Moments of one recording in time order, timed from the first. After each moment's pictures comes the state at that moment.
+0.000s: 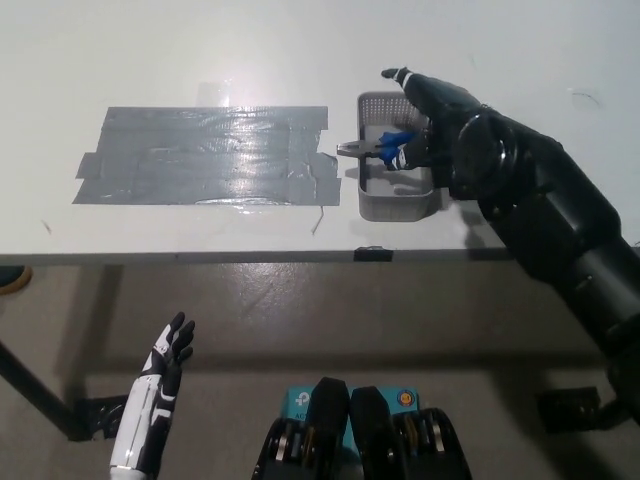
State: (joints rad) left_arm 0.09 0.08 0.00 -0.02 0.14 -0.27 -0.03; right_arm -1.10 -0.21 0.51 0.74 -0.49 0.35 0.25
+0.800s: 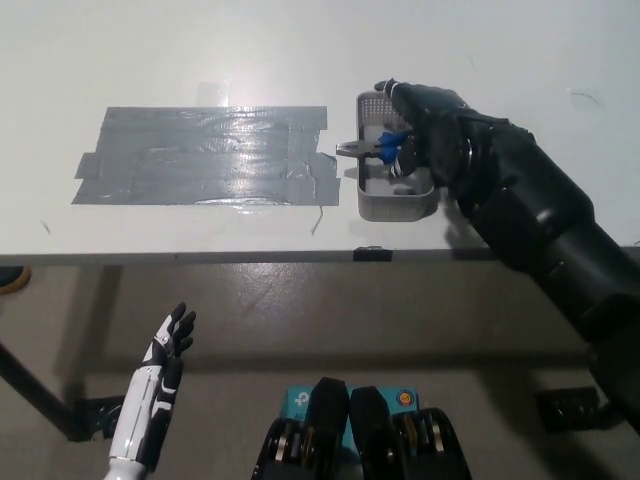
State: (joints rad) left_arm 0.07 0.09 -0.01 -0.03 0.15 -0.27 -0.03; right_arm -1.15 -0.17 0.58 0.88 -0.57 0.34 0.27
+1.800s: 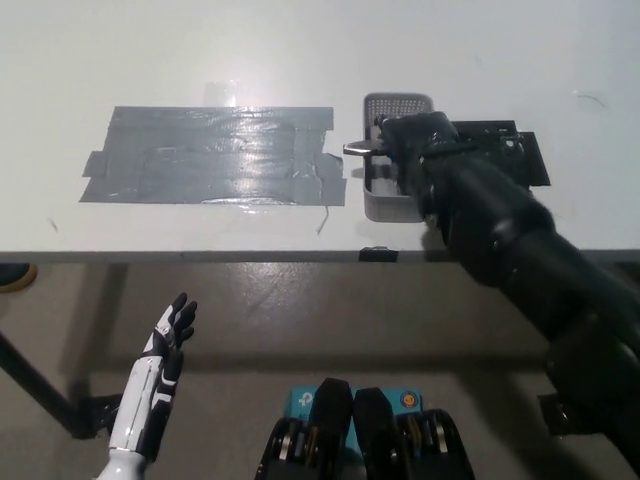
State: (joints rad) left_arm 0.06 0.10 -0.01 -0.03 0.14 -0.26 -0.03; right_arm -1.20 -0.08 0.84 1.20 -0.73 0.28 0.15
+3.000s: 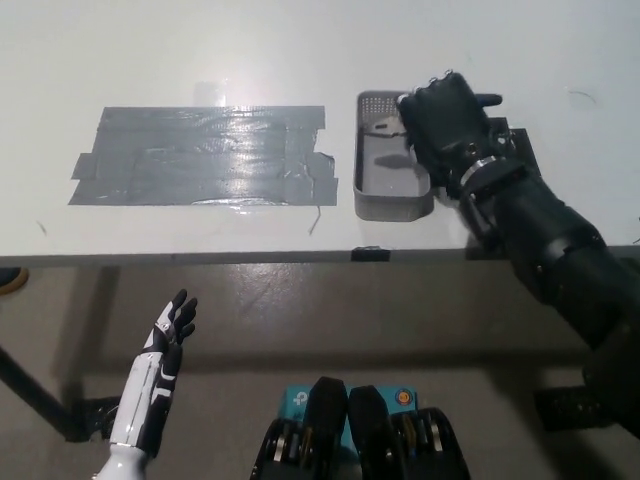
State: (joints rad) left_arm 0.04 0.10 -0.01 -0.02 0.13 -0.26 -0.03; right_arm -1.16 -0.18 0.89 1.28 -0.88 0.01 -0.52
